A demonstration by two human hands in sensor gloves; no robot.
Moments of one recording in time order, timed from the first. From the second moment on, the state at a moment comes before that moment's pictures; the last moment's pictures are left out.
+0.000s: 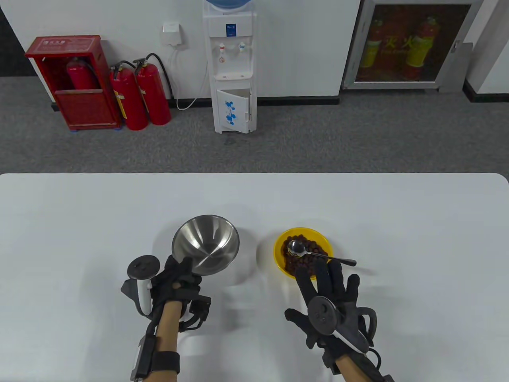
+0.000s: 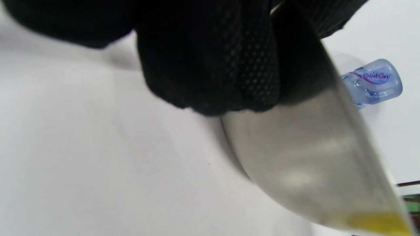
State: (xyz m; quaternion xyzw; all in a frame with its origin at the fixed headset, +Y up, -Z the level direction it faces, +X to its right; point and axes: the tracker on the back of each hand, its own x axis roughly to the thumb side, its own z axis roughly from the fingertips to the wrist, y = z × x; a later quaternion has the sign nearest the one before) left_hand -0.250 -0.786 -0.350 -0.10 0.28 0.52 0.80; right_hand 0.140 -0.730 -0.268 0.06 -0.06 0.99 0.08
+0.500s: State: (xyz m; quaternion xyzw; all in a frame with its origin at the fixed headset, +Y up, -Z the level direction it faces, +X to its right) left_hand -0.261 -0.760 -0.318 -0.10 0.17 0.57 0.80; right_hand 0.146 -0.726 -0.267 0.04 -0.07 0.99 0.09
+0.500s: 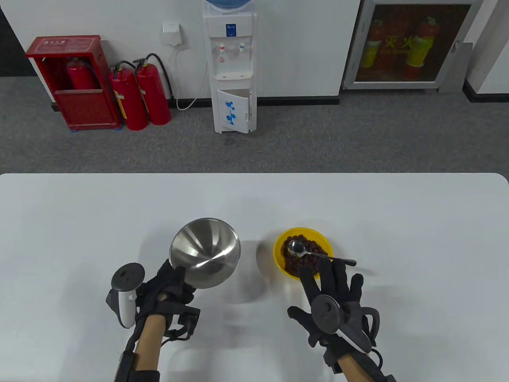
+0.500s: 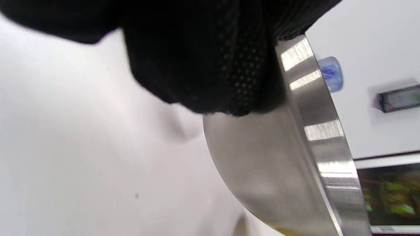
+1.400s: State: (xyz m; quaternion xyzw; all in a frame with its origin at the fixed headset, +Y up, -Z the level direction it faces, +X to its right) left_hand -0.171 -0.774 -0.268 -0.32 -0.07 0.45 0.83; right_hand 0.177 -0.729 -0.274 -0.02 -0.07 0.99 0.09
